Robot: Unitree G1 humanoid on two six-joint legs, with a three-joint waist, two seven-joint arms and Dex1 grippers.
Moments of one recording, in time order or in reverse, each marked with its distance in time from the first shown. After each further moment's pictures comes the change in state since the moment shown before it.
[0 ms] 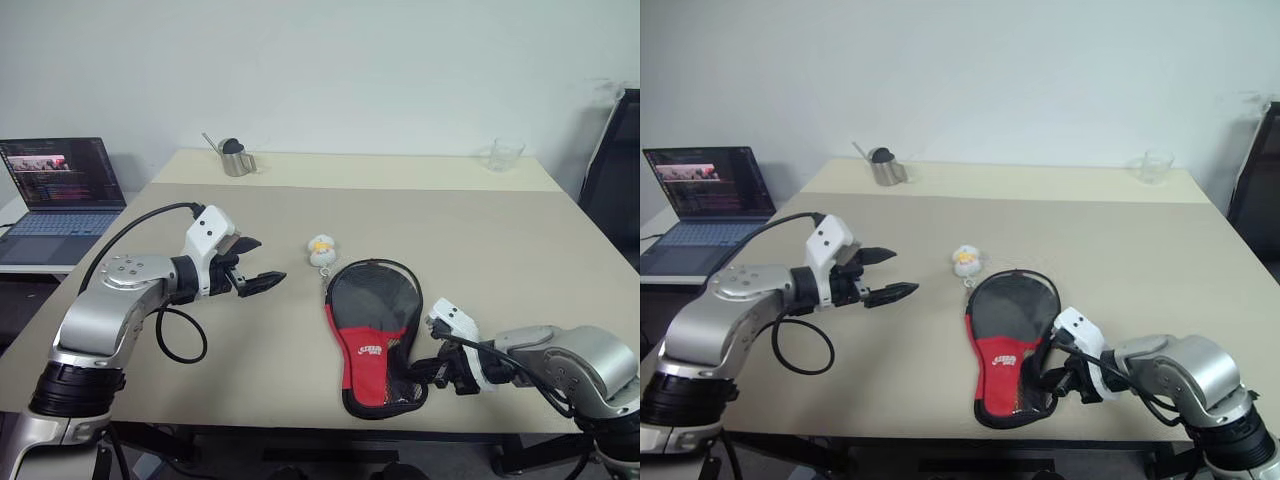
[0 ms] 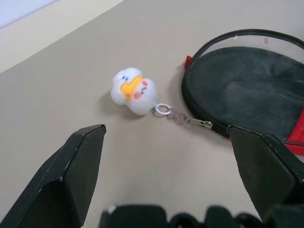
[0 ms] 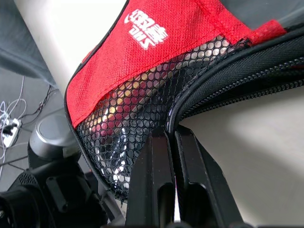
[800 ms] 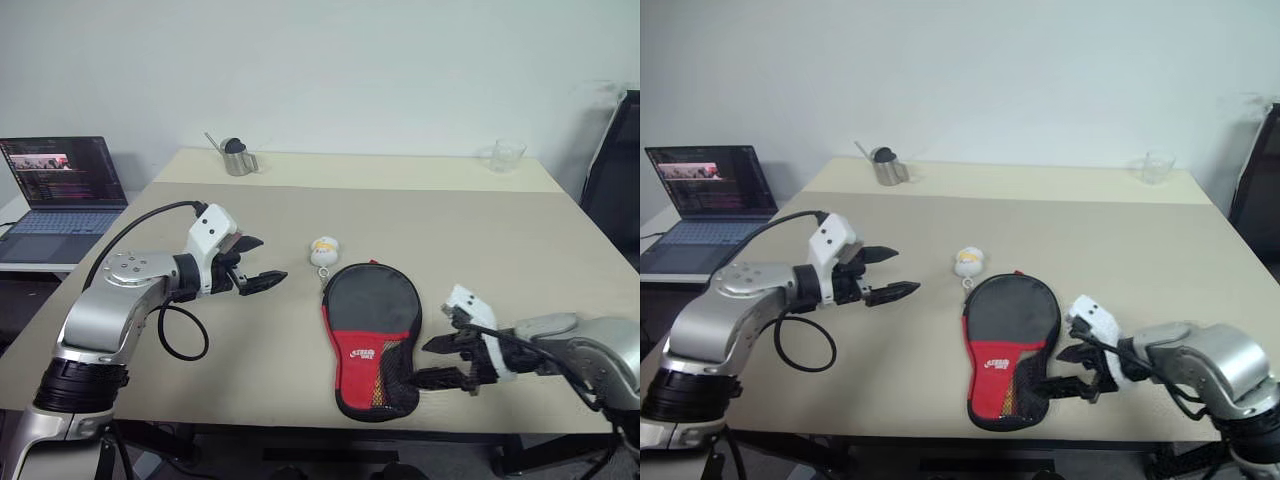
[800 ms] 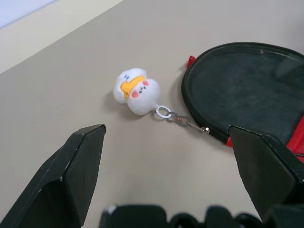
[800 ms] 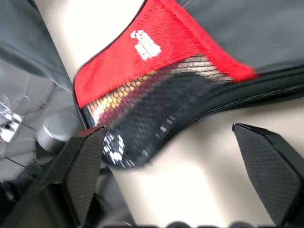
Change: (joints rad) left arm -0.020 -0.010 -0.010 0.037 0.022 -0.019 -0.011; right arm 0.017 -0.250 -0.017 0.009 0.014 -0.215 0.185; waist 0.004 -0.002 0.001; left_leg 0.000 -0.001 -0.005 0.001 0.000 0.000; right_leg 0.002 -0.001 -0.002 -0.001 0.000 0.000
